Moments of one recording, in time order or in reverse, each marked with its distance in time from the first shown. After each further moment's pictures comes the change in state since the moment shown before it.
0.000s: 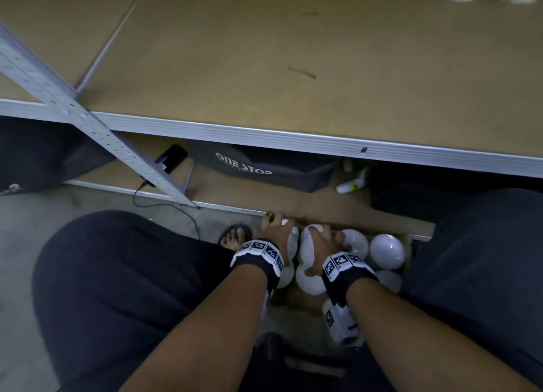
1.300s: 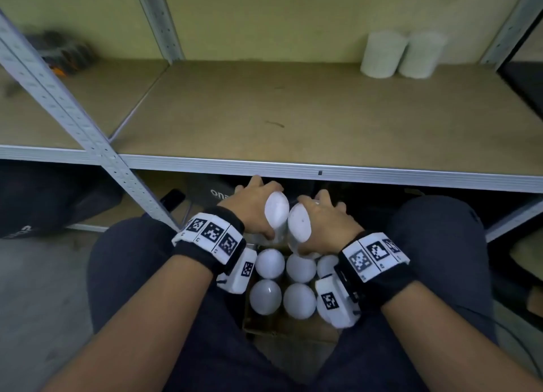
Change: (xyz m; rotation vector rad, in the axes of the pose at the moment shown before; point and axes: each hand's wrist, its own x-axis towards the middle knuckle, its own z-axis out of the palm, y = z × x) left_hand -0.113 0.024 -0.141 -0.051 0.281 0.118; right_hand -0.154 0.009 -0.132 0.101 0.343 -0.205
